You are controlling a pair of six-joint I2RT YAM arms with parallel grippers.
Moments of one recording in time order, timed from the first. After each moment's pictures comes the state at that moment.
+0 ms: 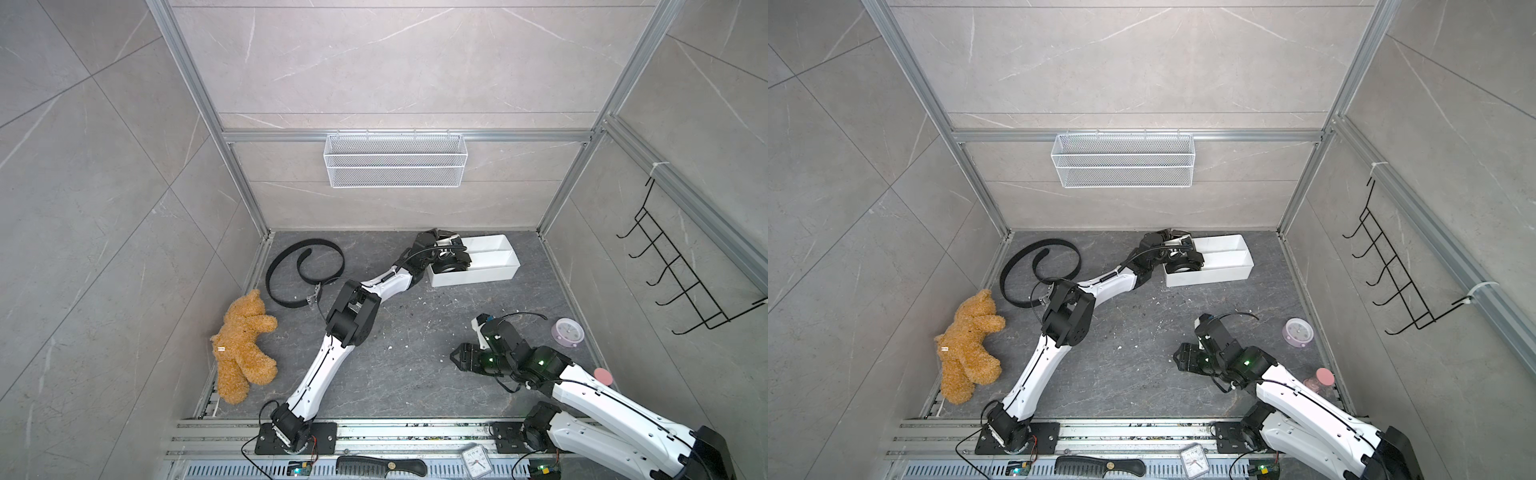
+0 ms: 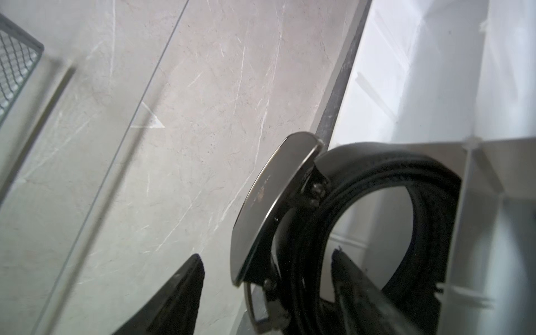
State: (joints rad) left arm -0.69 2.54 2.07 0.24 -0.13 0.94; right arm 0.70 0.88 0.56 -0.62 -0.12 0.79
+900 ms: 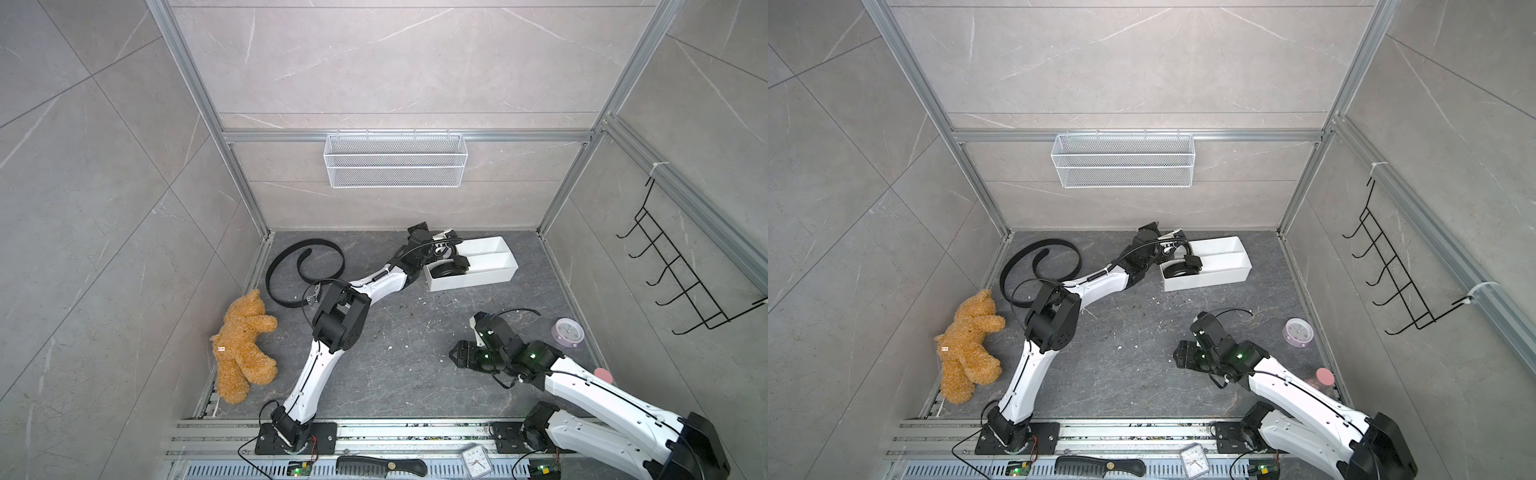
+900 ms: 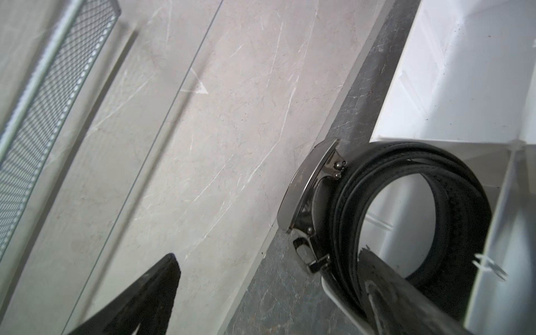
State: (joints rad) left arm -0.69 2.31 1.84 0.22 -0.26 0.81; right arm 0.68 1.00 0.62 -0.62 -0.09 0.78
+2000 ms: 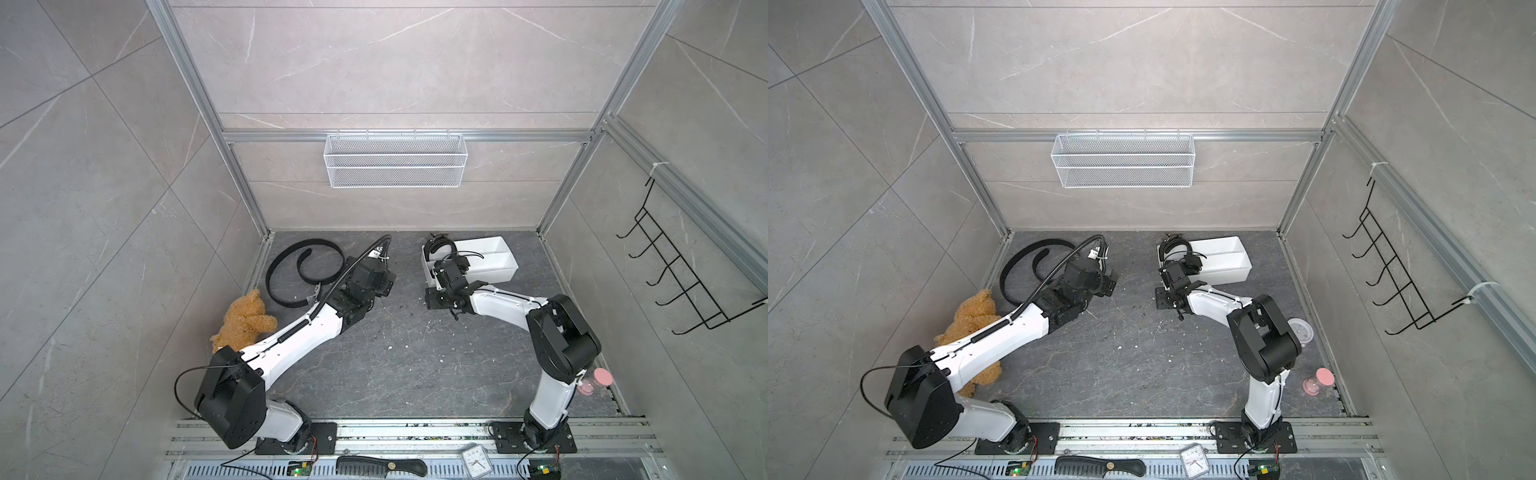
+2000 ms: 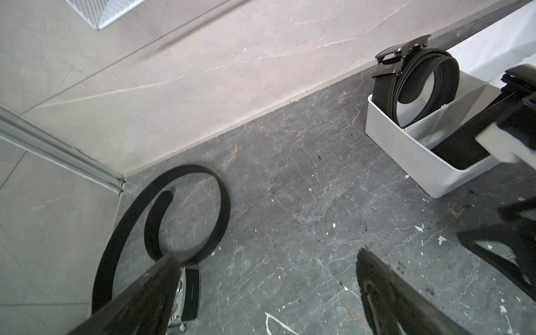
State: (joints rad) left arm -0.69 1.39 1.06 -0.20 -0.53 0.04; right arm 0.53 1.89 1.20 -0.25 0.08 0.33
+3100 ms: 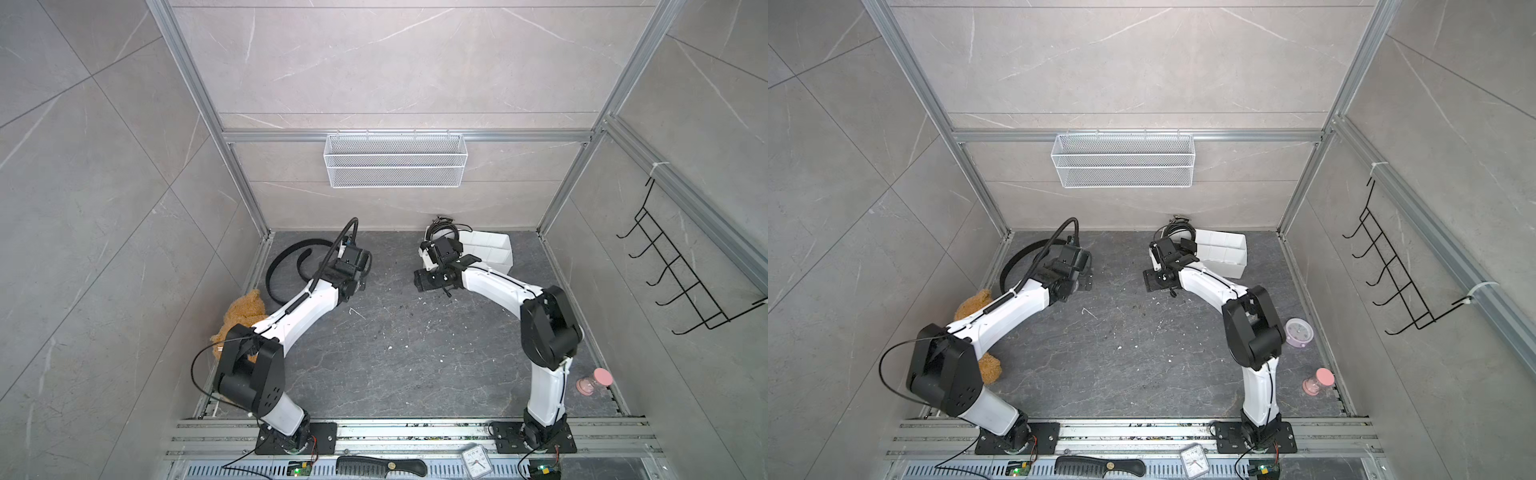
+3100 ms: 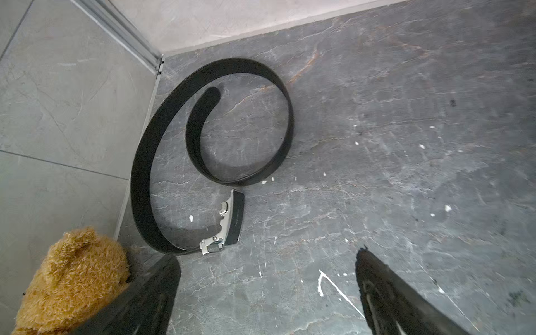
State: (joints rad) left arm -0.45 1.63 1.28 -0.56 -0.55 -0.21; right arm 0.54 1.90 1.48 -0.55 -0.02 0.21
